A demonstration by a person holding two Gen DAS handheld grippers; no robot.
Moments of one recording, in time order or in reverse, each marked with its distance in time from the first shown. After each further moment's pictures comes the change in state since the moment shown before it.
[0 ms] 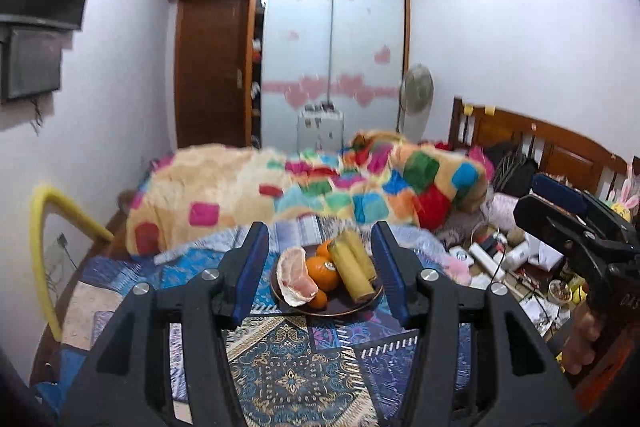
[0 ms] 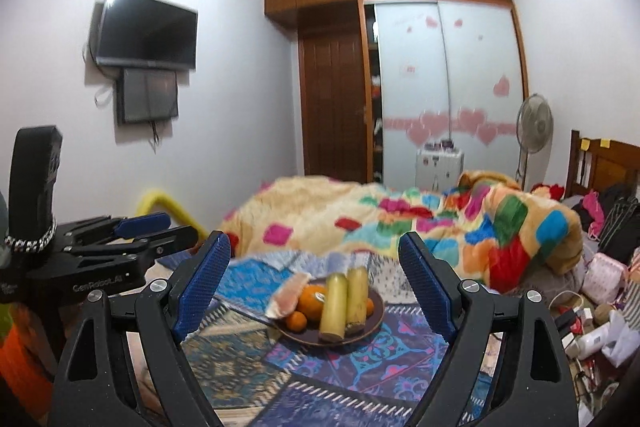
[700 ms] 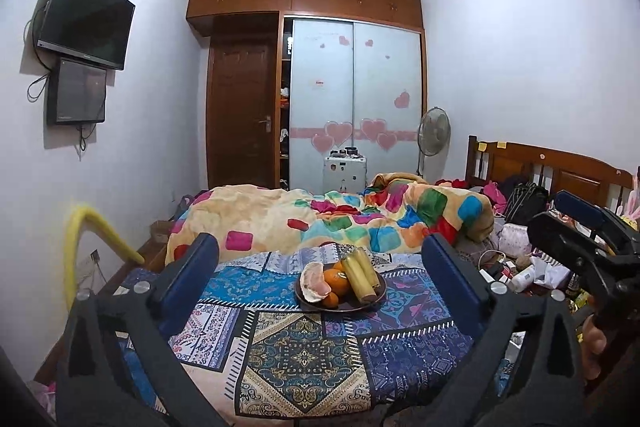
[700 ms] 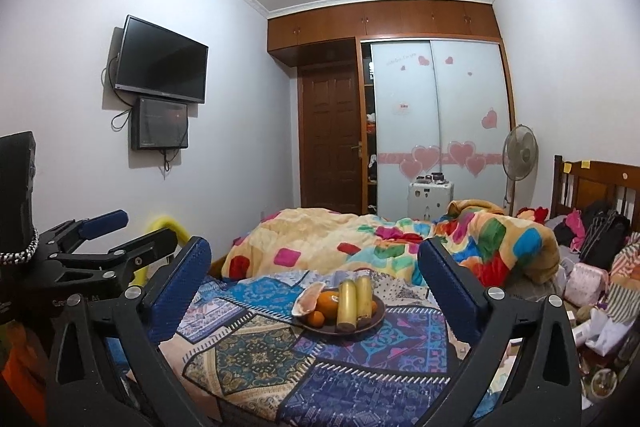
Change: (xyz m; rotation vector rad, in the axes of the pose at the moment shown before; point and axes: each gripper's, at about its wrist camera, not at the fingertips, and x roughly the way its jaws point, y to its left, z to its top) left arm -0.110 -0.020 -0.022 -0.005 -0.153 0.099; right arm -0.082 0.039 -0.010 -0.017 -0.112 -0.031
